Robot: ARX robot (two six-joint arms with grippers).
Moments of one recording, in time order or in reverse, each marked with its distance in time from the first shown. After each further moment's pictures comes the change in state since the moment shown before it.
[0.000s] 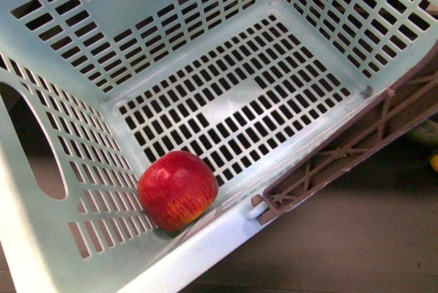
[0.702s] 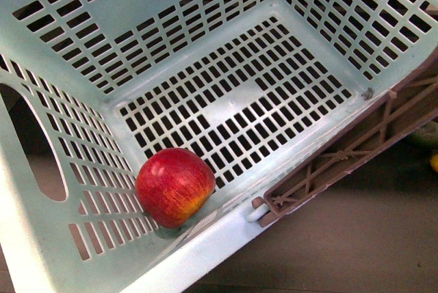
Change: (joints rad) left arm 0.000 0.000 0.000 0.000 0.001 -0.002; right arm 0.000 -0.285 0.000 -0.291 0.000 0.000
